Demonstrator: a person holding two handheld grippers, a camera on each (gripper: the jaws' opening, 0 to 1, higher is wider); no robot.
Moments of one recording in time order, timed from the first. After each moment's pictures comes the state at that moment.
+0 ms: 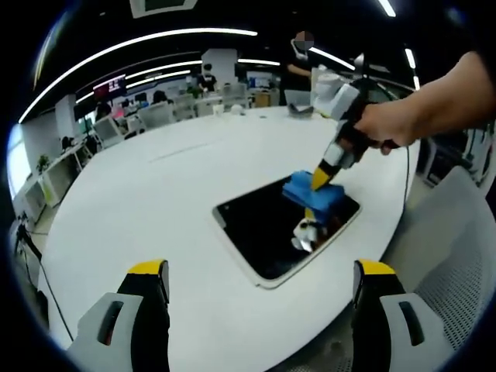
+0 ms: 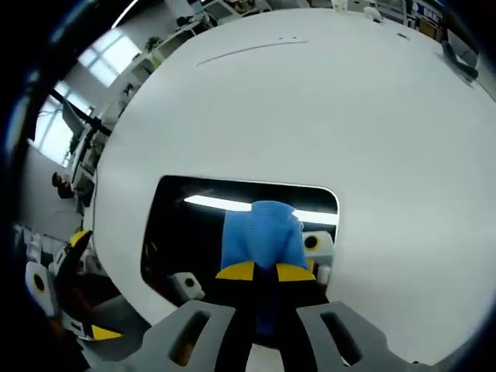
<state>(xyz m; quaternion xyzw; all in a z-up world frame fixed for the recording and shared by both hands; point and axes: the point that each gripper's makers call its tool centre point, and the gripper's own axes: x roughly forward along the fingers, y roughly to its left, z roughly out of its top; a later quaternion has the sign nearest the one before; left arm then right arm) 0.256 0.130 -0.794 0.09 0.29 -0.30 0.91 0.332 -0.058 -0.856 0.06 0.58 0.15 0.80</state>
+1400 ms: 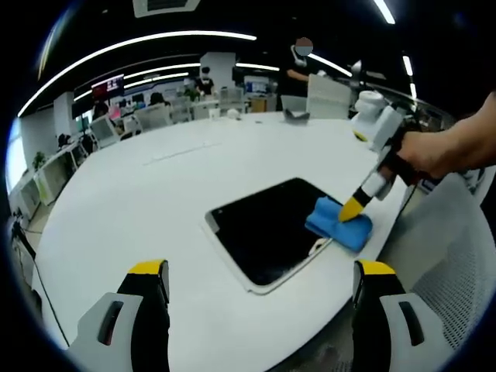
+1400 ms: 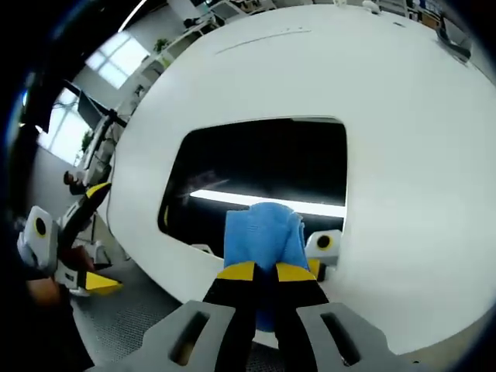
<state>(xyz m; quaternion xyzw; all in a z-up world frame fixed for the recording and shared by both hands) 0.254 0.122 -0.790 0.07 0.28 -0.31 0.90 0.258 -0.053 -0.855 0.08 0.58 0.18 0.79</state>
